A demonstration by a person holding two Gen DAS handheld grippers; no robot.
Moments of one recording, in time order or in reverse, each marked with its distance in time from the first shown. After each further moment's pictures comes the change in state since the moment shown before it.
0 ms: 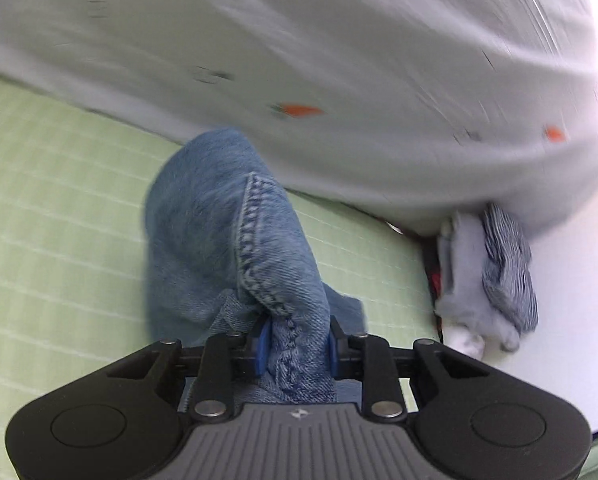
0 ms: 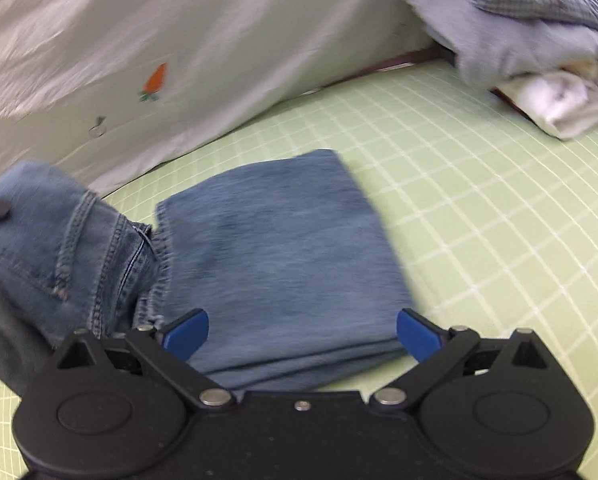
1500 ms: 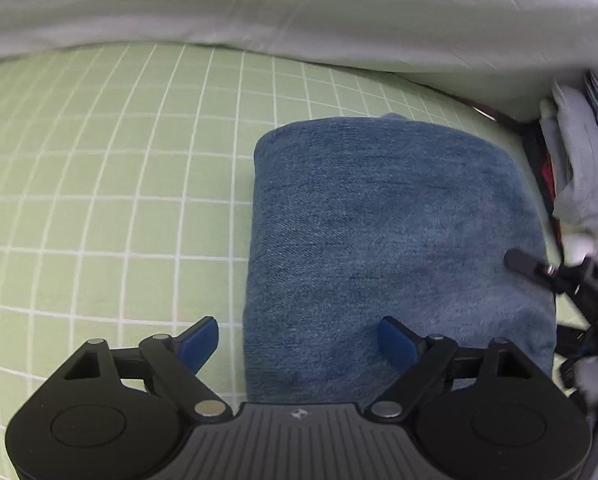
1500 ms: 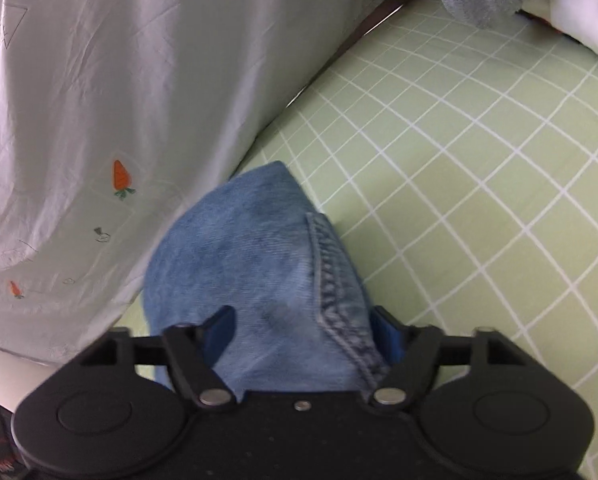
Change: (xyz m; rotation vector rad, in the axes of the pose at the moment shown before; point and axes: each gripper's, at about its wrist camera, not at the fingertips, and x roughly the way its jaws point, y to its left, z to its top) left arm 0.133 -0.006 -0.049 0.083 0.204 0.314; right arm 0.101 -0.082 0.087 0.278 0.124 0.326
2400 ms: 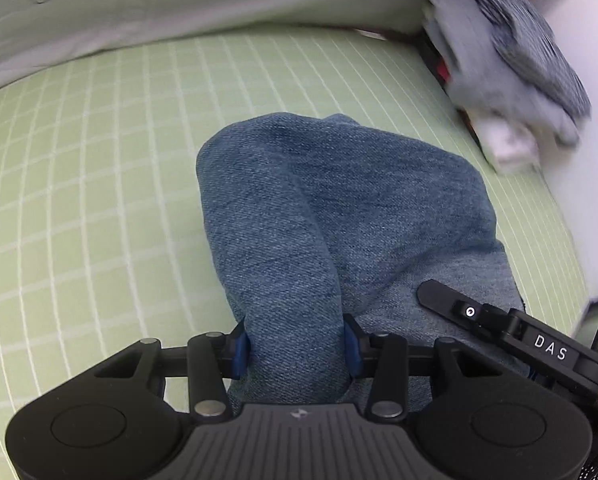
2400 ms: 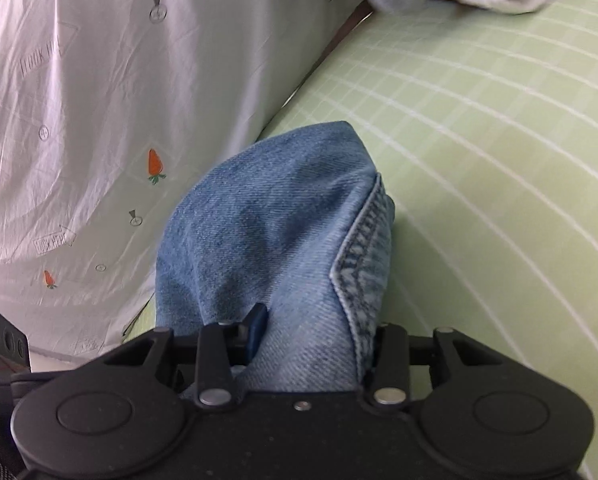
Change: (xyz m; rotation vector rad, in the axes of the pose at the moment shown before) left arm -0.047 -0.085 -0.076 0.317 0.123 -0.079; right arm -0.107 -0.028 -0.120 0.101 -0.111 0.065
